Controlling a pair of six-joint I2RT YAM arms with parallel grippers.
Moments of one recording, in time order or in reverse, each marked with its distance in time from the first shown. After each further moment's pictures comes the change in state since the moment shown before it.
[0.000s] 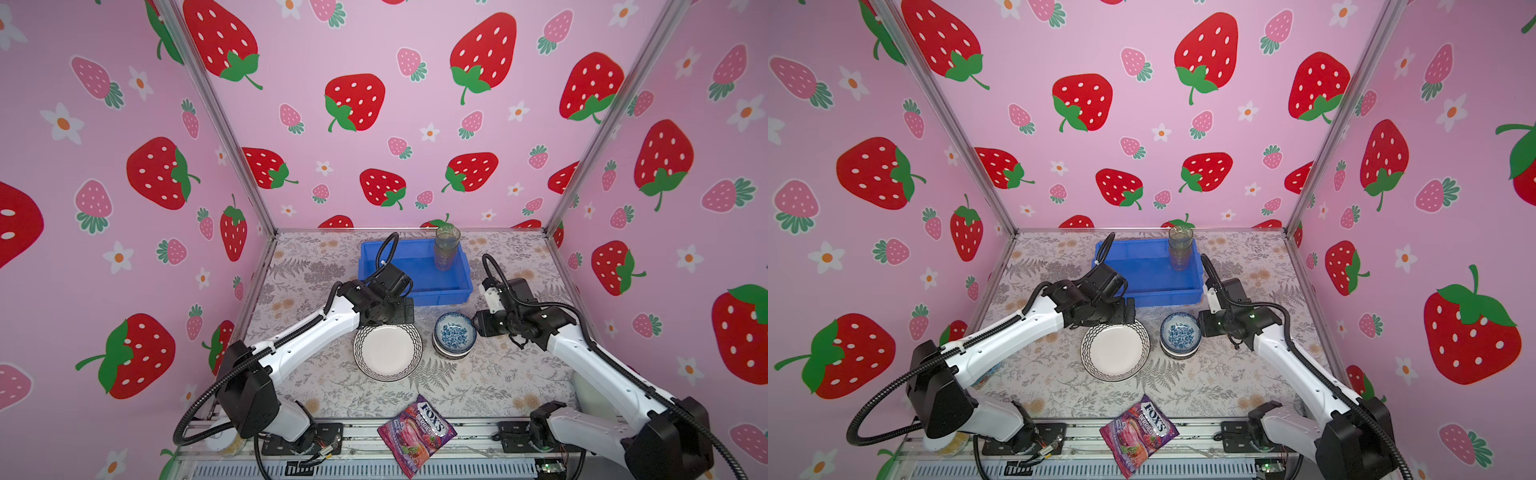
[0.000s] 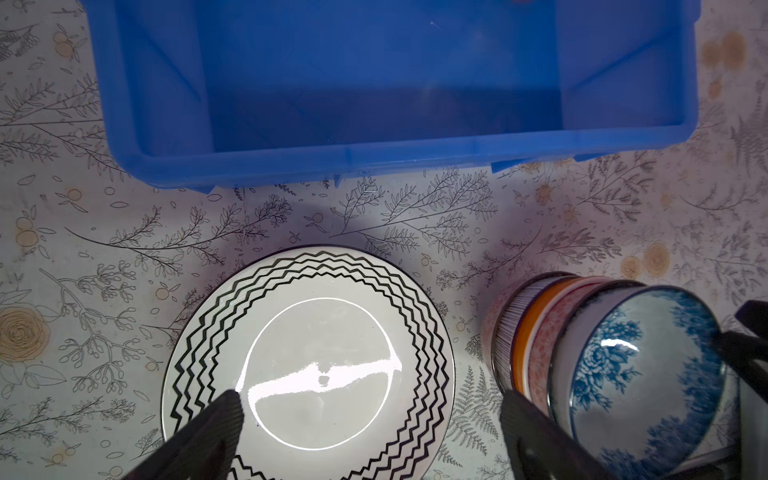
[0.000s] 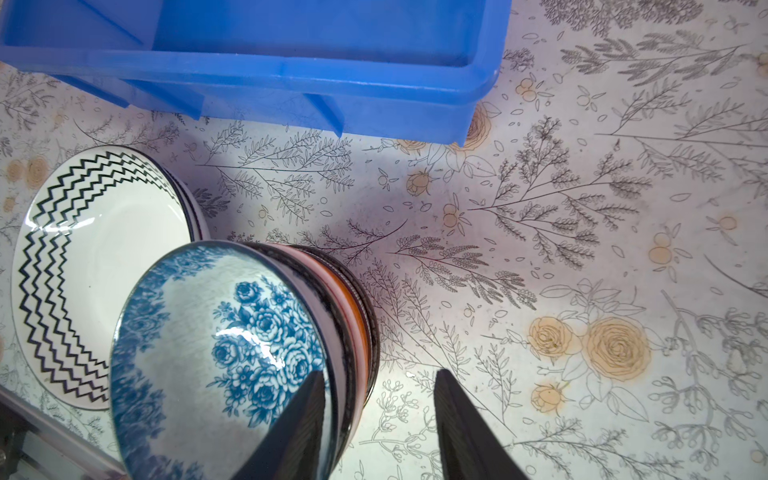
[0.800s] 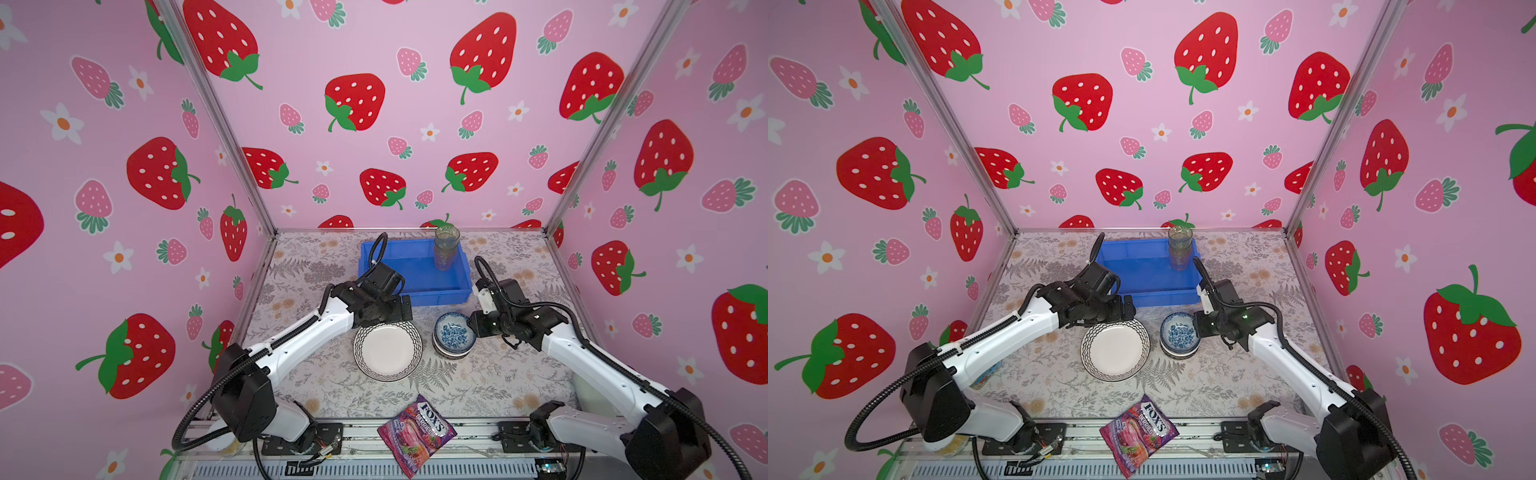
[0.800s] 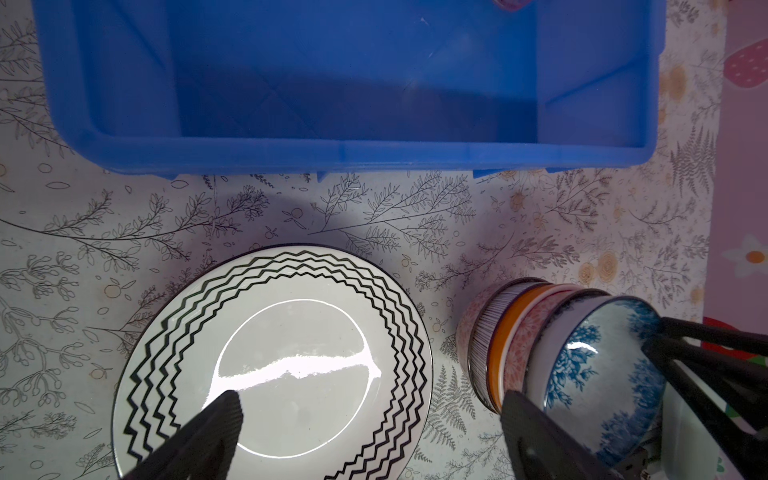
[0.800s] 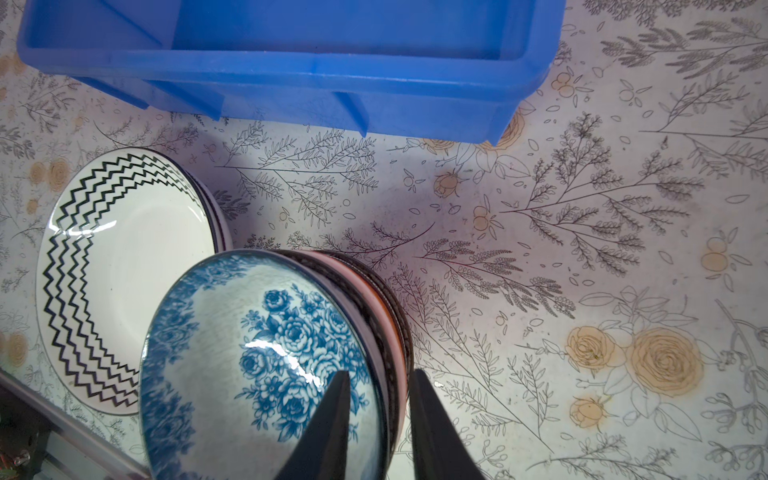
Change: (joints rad) left arm 0.056 -0.020 -0.061 0.084 0.110 -0.030; right arm 0.060 0.027 0.000 0.033 0.008 0.068
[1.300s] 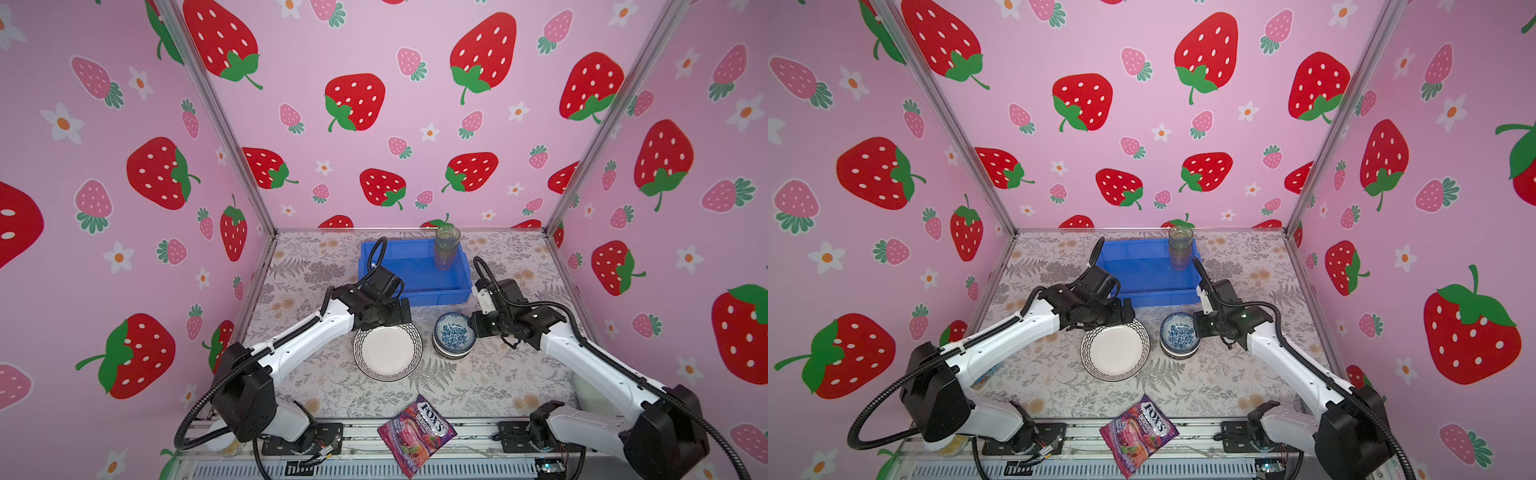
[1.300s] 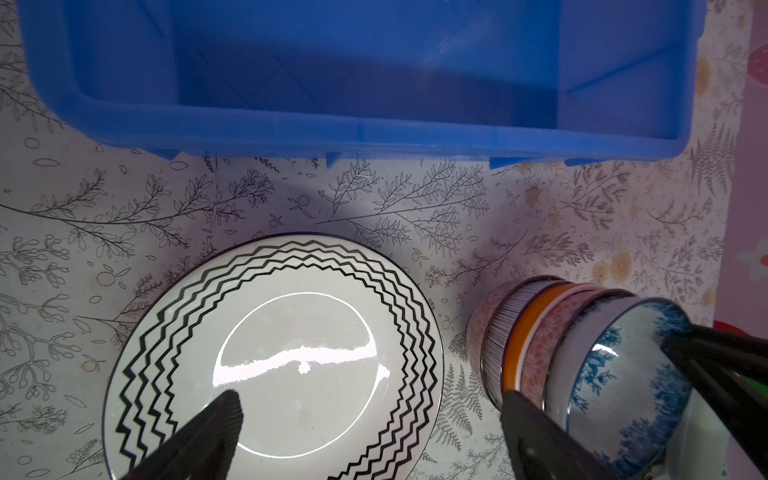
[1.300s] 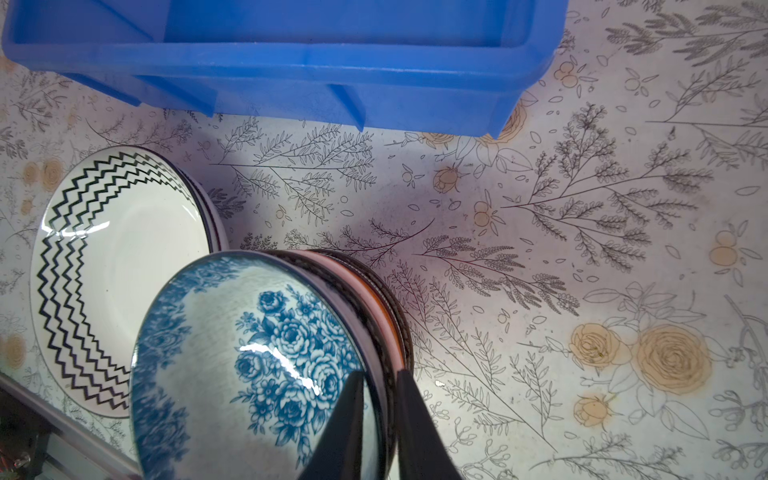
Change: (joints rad) left arm 0.004 0.000 -0.039 0.014 0.008 -0.018; right arm 0.000 0.010 0.000 0.000 -0.002 0.014
